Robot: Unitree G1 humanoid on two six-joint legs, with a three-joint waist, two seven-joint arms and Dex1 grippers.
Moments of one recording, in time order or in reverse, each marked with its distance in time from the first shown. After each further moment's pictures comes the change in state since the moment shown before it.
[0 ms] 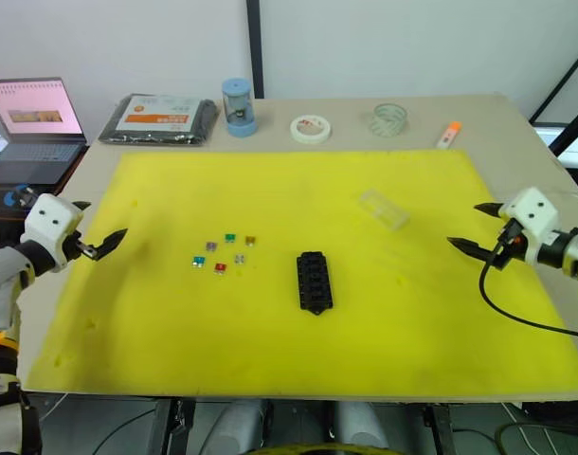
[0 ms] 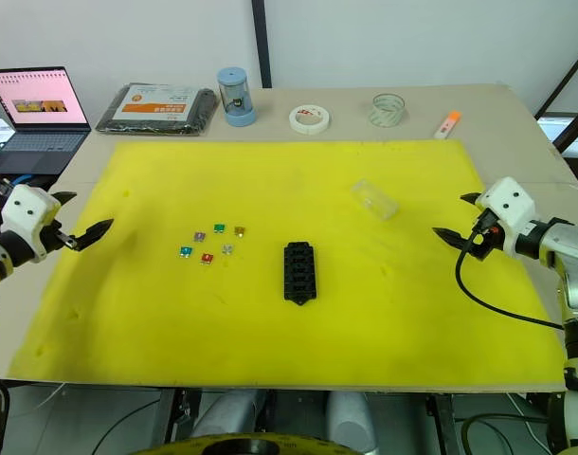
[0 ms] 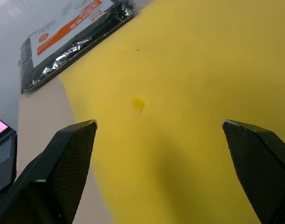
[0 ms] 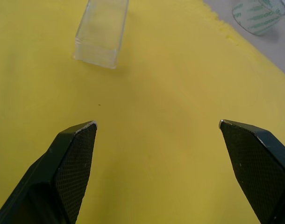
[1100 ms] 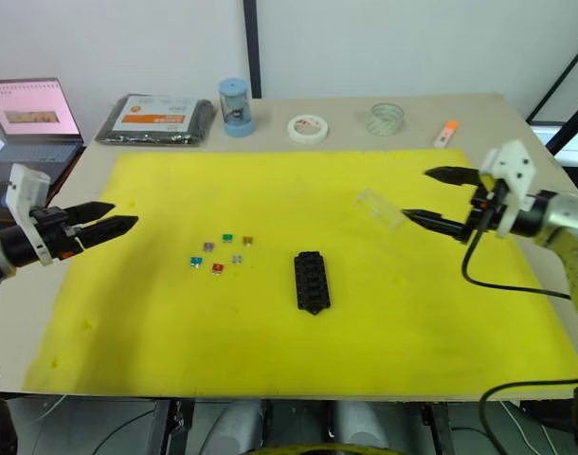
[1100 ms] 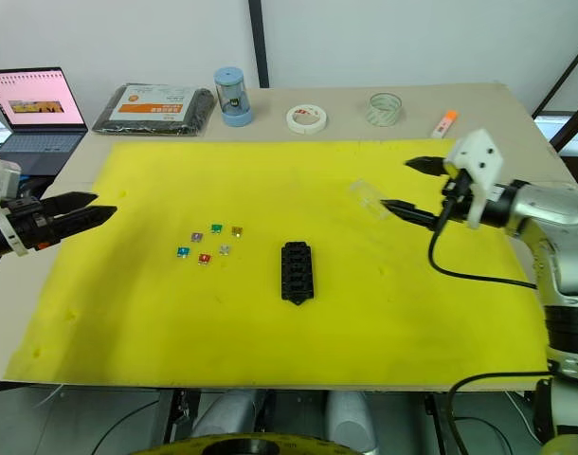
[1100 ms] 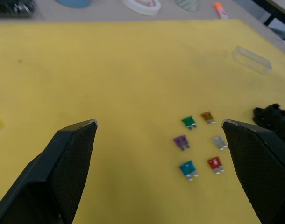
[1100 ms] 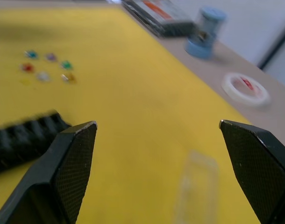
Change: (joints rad) left arm -0.028 0.138 0.109 -0.297 -0.522 0.983 -0.292; right arm -0.106 0.100 0.053 -0.635 0.332 0.482 0.037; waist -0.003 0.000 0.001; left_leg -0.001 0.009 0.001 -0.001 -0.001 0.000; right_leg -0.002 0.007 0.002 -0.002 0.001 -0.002
